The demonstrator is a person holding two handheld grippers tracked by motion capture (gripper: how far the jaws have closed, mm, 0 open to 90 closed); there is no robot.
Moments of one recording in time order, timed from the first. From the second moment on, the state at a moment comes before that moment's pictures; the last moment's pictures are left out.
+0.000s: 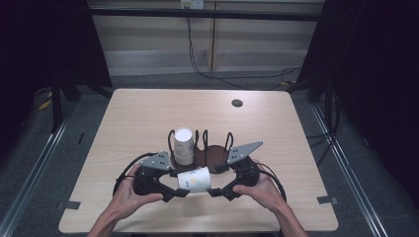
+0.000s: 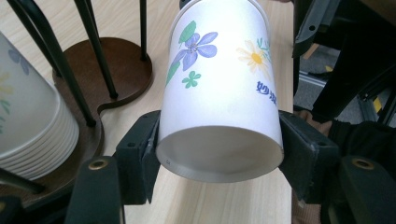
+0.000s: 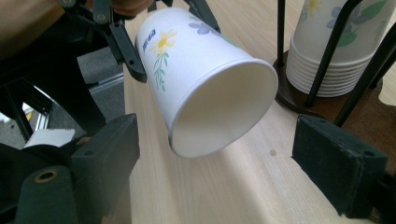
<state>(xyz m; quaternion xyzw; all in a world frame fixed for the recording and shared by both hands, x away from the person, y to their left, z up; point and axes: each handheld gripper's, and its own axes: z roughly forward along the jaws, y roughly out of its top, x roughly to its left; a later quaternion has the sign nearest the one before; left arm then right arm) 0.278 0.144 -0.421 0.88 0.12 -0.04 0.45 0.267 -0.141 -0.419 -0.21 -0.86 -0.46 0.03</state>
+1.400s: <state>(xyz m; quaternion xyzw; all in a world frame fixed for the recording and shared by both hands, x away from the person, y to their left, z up) 0.275 0.143 -0.414 0.85 0.12 -0.05 0.52 0.263 -0.143 -0.415 -0.21 -0.80 -0.56 0.02</state>
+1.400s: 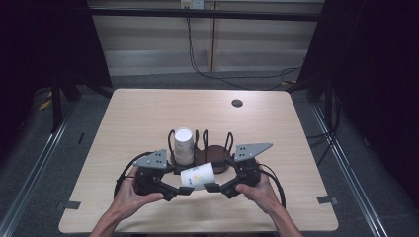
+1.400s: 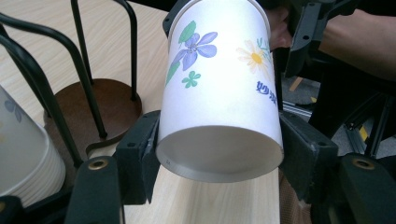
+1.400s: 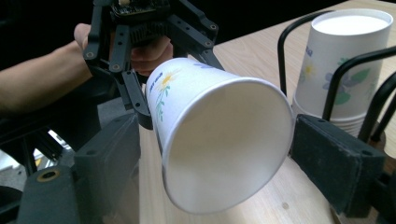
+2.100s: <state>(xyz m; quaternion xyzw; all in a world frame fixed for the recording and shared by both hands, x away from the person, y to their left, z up) 0.273 0.142 -0.409 0.84 0.10 -0.07 0.54 0.263 -0.141 -0.416 -0.19 -0.79 -0.58 0.04</state>
